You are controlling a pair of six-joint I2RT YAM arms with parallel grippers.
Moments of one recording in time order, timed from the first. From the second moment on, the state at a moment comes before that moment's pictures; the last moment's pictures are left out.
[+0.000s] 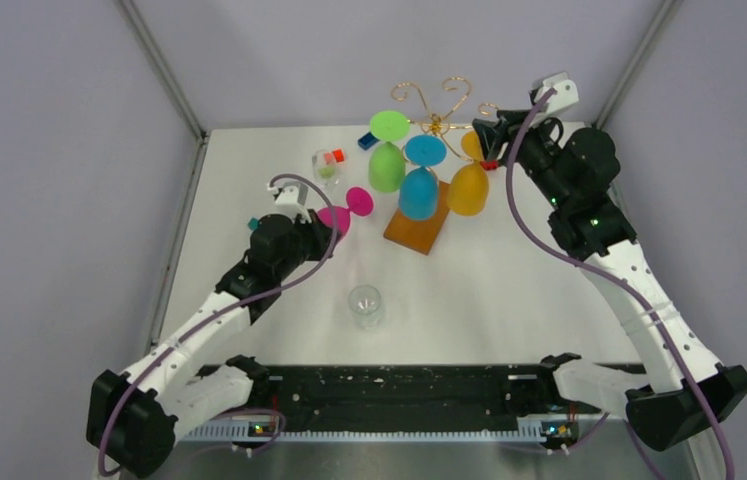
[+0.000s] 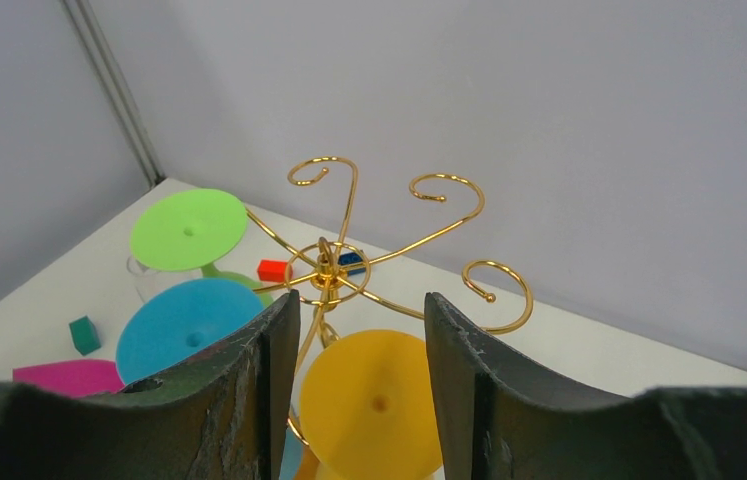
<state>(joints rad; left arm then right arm) -0.49 0.98 0.65 0.00 0.02 -0.51 0.37 1.11 1.25 -0.01 -0.09 0.01</state>
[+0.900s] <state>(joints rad) -0.48 0.86 0.75 -0.16 0.04 -0.40 0.37 1.08 1.23 0.01 -0.05 0.02</state>
